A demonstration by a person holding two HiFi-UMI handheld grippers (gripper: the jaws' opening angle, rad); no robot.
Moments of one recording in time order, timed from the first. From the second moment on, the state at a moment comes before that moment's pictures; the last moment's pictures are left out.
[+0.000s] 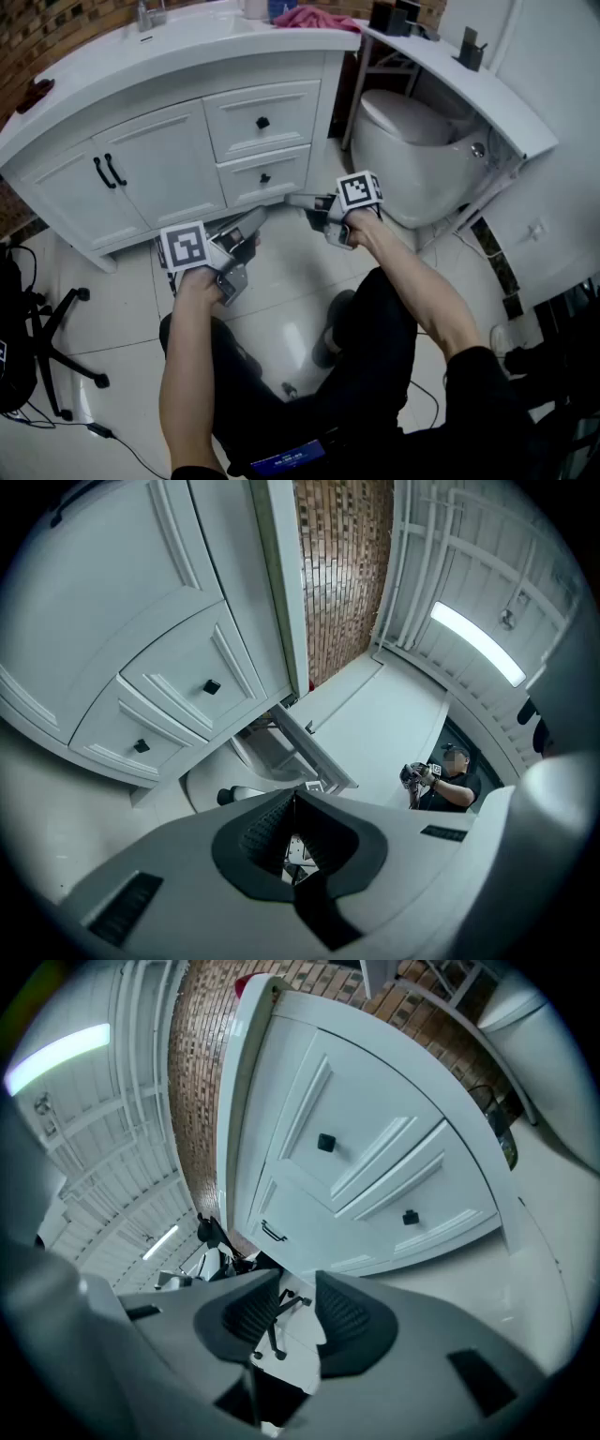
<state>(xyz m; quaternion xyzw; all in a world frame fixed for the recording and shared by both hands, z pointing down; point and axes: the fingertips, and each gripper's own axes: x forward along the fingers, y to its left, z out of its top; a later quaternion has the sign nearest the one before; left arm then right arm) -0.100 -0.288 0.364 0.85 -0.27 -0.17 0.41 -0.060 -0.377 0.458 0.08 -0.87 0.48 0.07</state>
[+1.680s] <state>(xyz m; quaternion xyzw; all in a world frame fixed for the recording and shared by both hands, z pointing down) -0.141 -0.395 0.416 0.81 -0.31 -0.18 0.46 -0.118 -0.534 0.604 0.13 -0.83 0.52 0.17</state>
